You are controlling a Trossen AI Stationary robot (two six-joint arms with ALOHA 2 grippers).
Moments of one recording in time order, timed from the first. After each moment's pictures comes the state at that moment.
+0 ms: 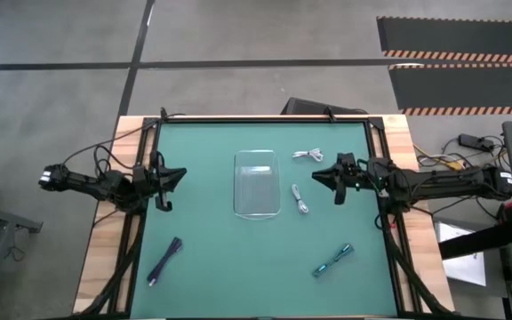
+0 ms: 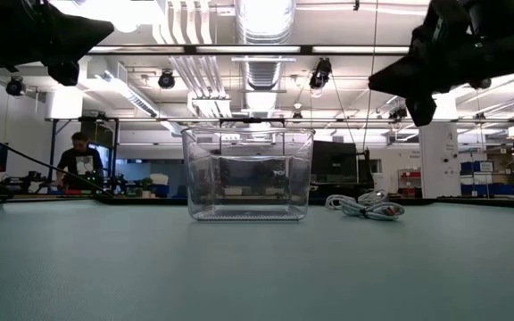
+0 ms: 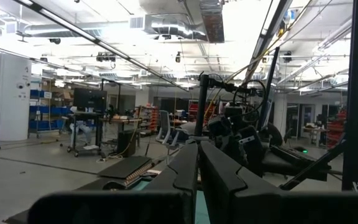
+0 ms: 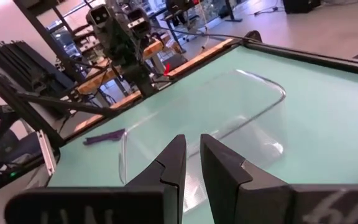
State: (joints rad) left arm -0.23 0.16 0.00 0.52 -0.48 0.11; right arm -0.14 0.75 0.24 0.37 0.00 0.46
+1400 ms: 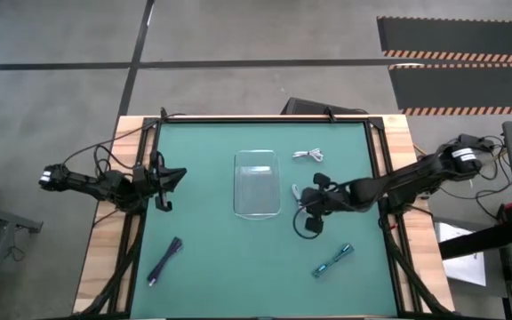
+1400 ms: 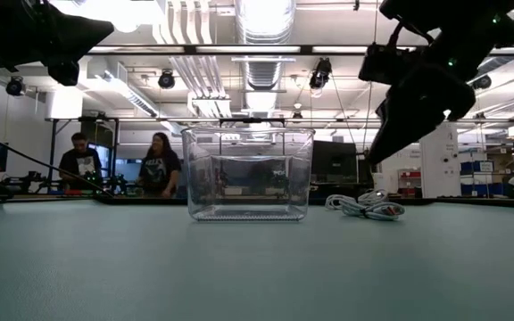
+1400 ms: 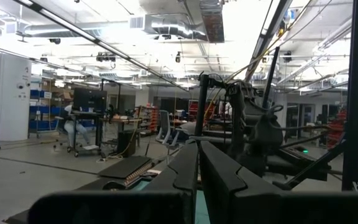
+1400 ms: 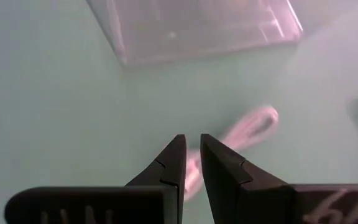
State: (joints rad) left arm -0.23 0.16 0.00 0.52 -0.48 0.11; right arm 0.19 1.38 0.68 -0.23 0.29 0.28
